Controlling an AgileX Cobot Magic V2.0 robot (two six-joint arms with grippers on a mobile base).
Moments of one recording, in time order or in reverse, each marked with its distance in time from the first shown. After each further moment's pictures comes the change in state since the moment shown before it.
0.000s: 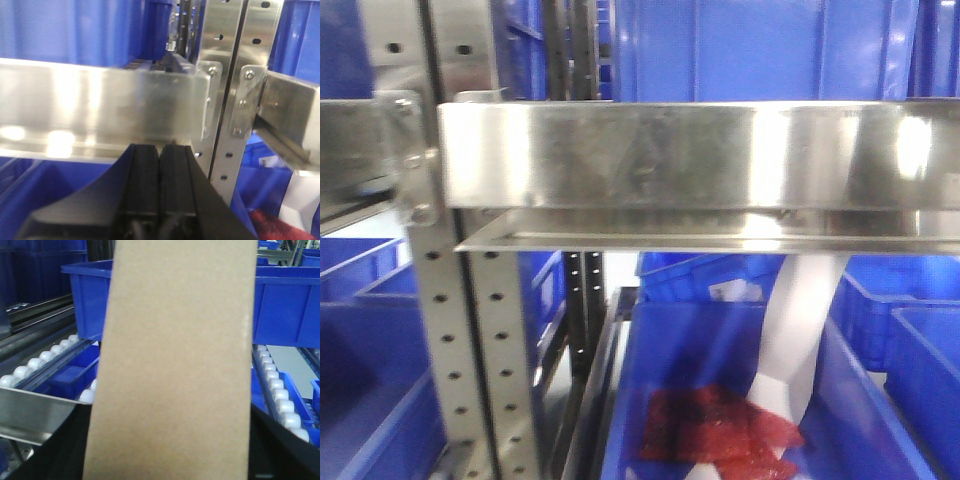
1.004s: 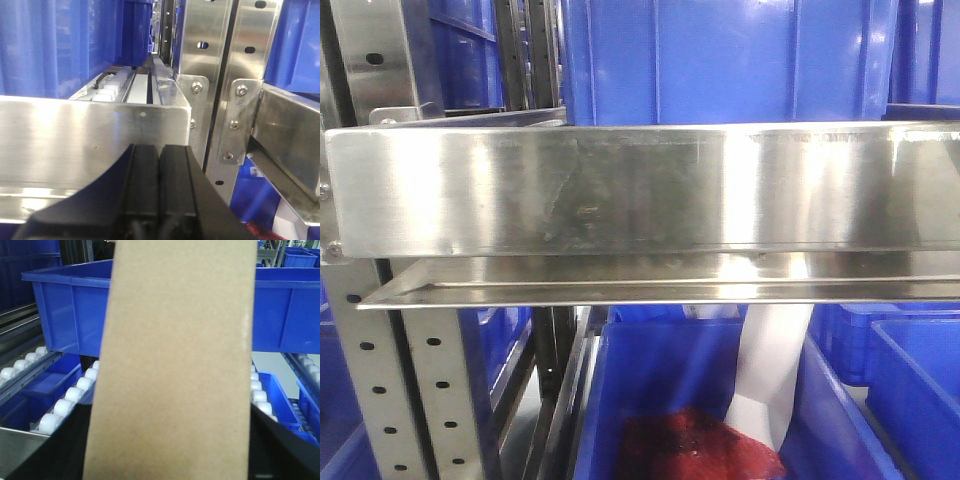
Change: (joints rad) left arm 0.000 0.000 0.000 0.000 0.000 0.000; right arm 0.000 0.000 0.000 0.000 0.000 0.000
